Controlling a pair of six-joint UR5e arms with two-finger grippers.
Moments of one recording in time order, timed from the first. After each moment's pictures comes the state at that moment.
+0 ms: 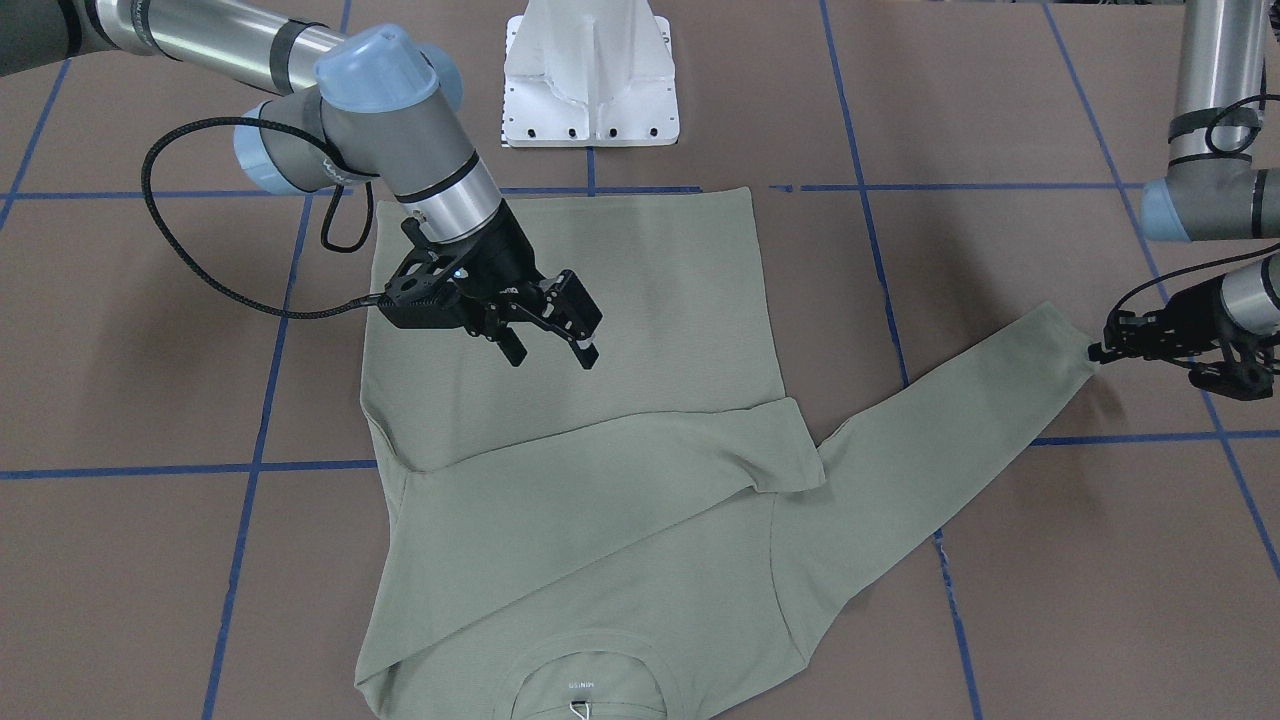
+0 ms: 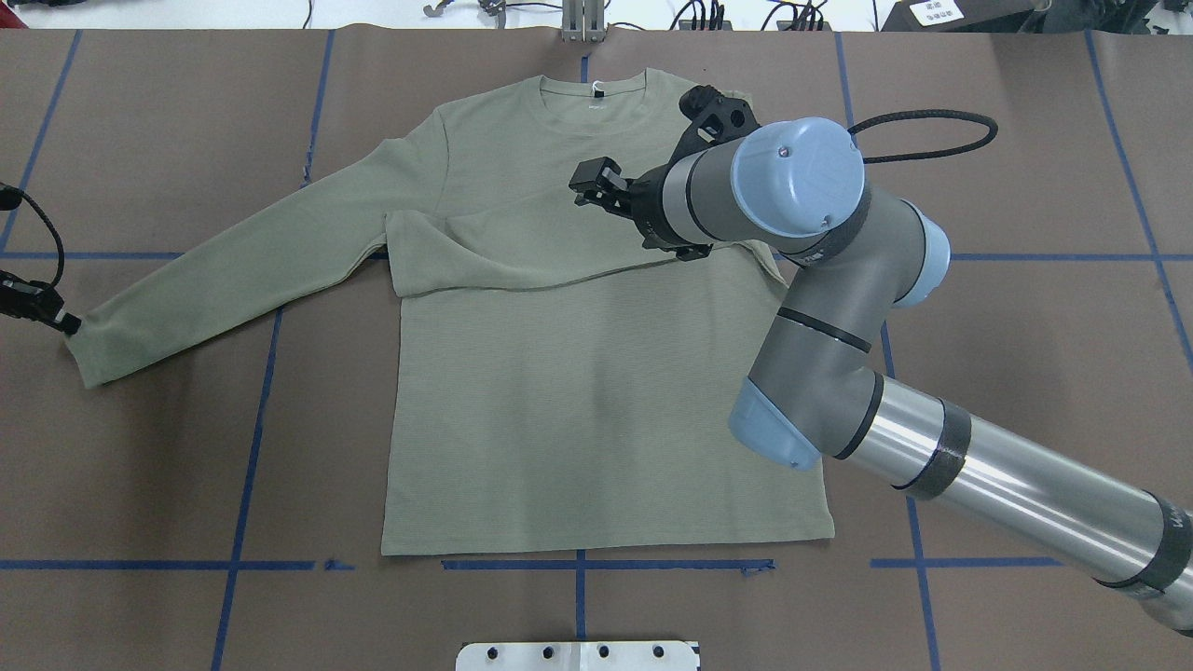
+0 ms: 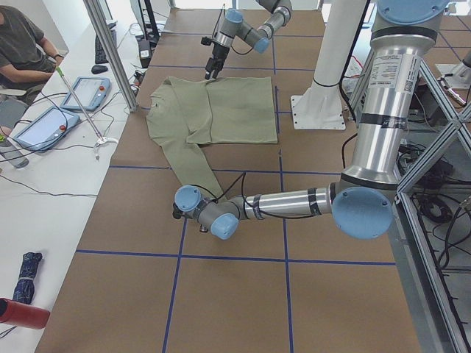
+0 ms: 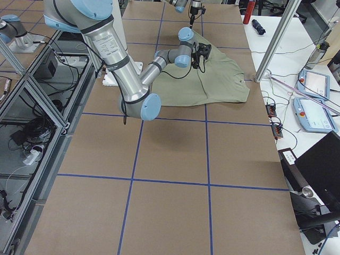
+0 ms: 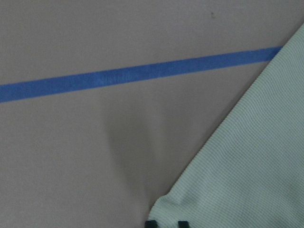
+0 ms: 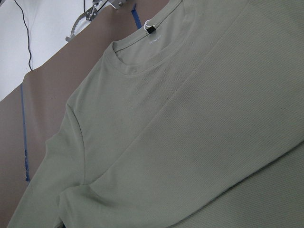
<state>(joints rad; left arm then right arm) -1.16 -1.70 -1.21 -2.25 -2.56 -0.42 0.63 -0.91 1.62 -1.05 1.74 1.68</state>
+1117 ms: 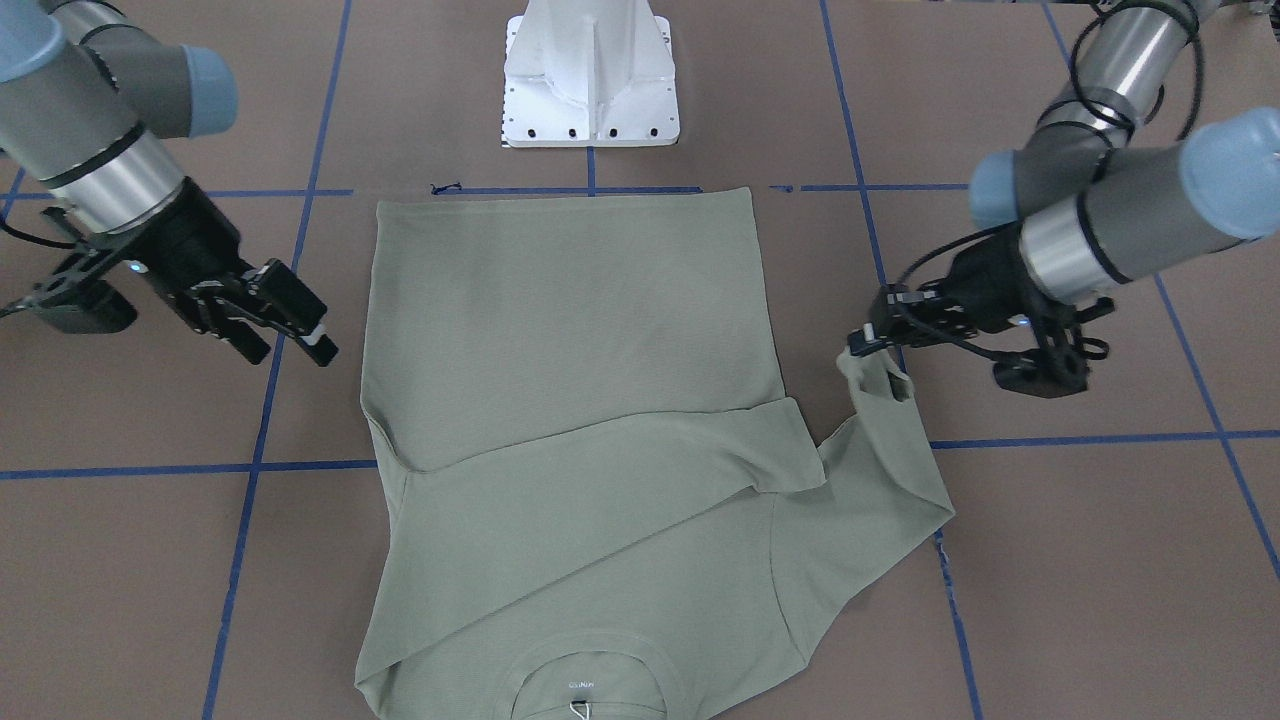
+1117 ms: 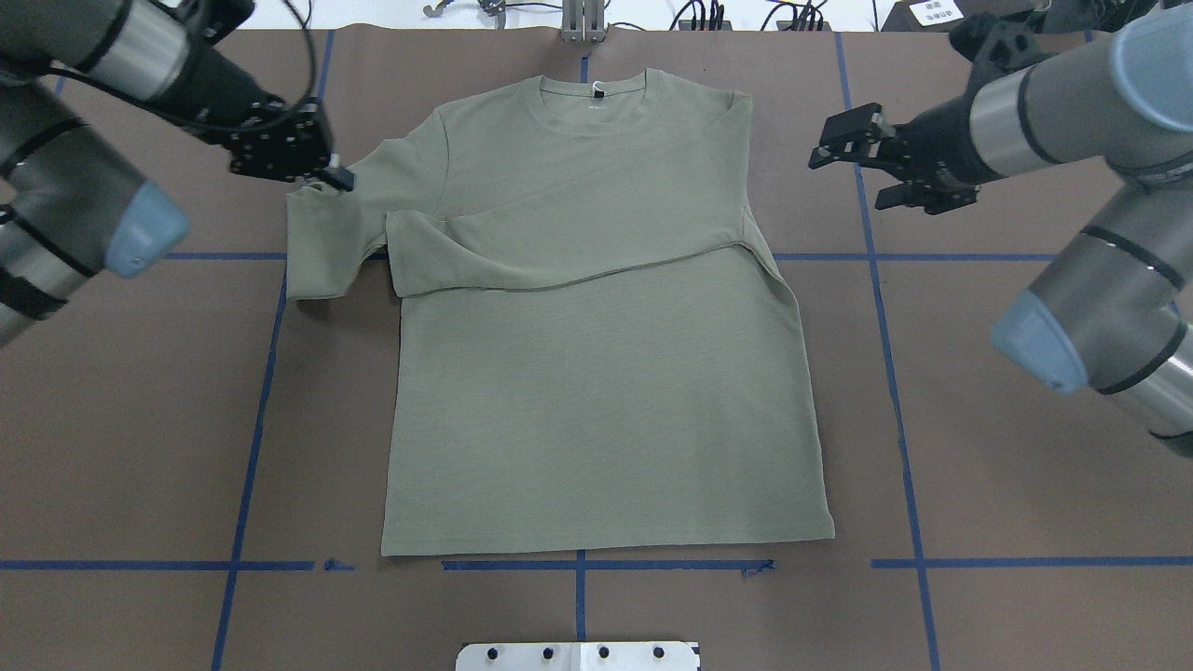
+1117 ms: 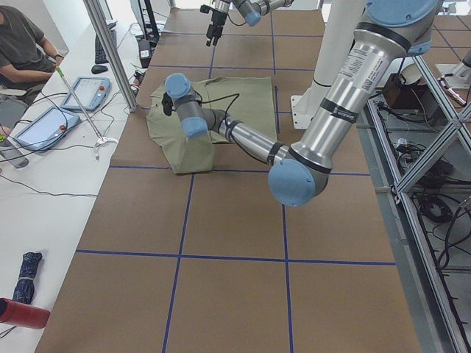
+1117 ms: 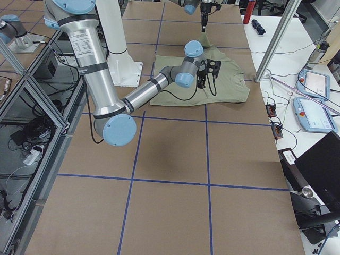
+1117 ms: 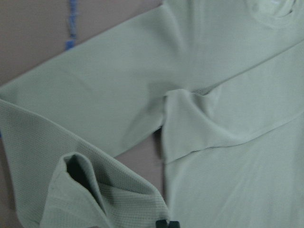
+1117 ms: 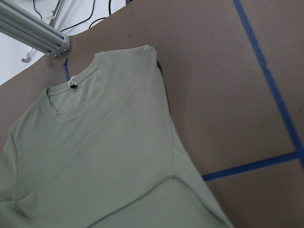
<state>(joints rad) -0.98 -2.18 -1.50 -2.25 -2.48 -1.36 0.99 -1.30 1.83 -1.04 2.14 1.38</state>
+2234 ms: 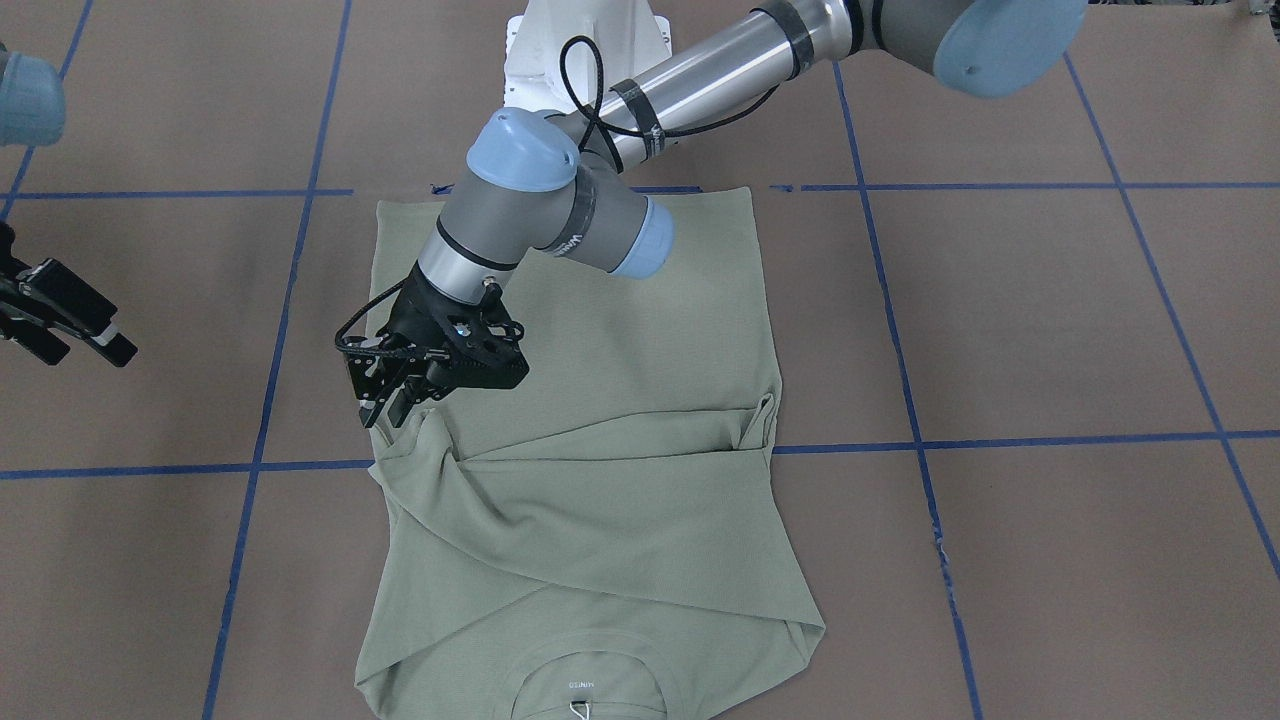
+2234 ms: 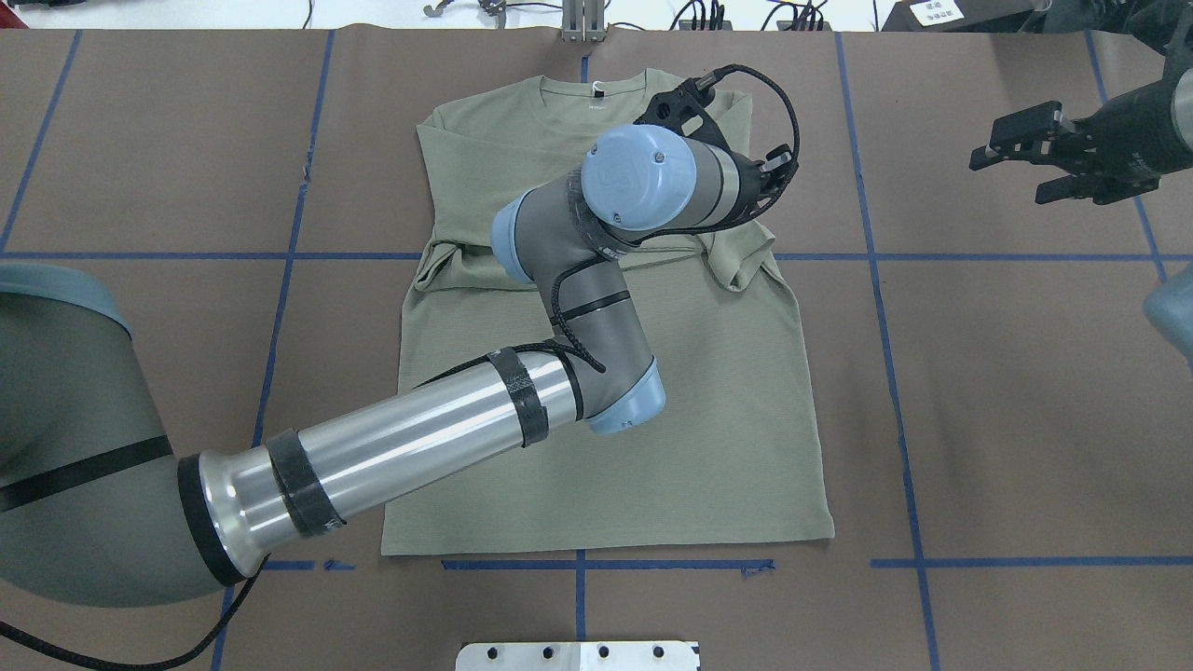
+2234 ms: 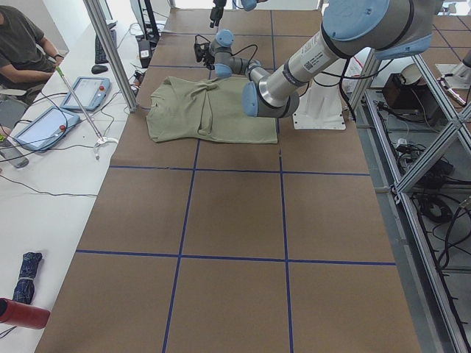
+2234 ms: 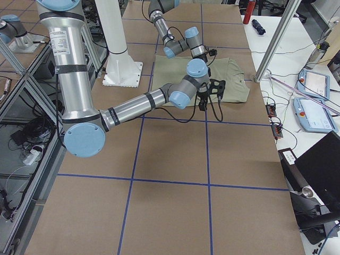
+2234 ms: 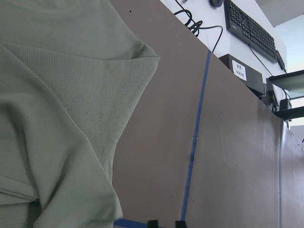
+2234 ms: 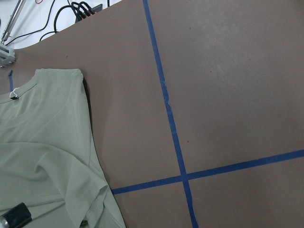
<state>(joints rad) -0.53 -2.79 -0.87 -2.51 -1.64 -1.73 1.15 -1.43 1.83 -1.04 2.26 1.19</state>
